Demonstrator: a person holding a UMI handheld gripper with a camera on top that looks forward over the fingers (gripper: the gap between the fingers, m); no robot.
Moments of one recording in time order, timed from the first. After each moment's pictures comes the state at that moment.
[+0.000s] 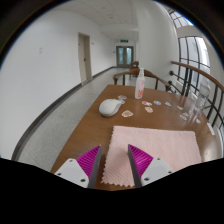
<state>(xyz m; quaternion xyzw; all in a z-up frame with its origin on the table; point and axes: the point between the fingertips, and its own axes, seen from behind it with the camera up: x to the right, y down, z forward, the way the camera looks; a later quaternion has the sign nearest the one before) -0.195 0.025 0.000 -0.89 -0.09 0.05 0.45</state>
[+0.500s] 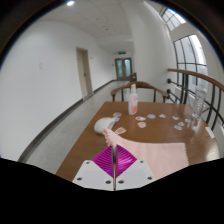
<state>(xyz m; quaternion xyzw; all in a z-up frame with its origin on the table) -0.175 0.051 0.048 -0.85 -0.06 0.09 0.51</state>
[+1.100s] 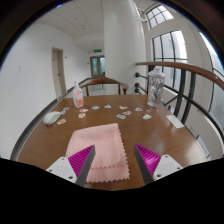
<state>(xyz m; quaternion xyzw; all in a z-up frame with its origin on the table) 0.050 0.024 0.020 -0.86 0.03 0.00 0.50</state>
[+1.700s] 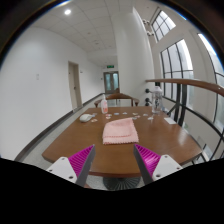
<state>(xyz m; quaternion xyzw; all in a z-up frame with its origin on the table) -0.016 -0.173 0.085 -0.81 -0.01 0.05 0.58</state>
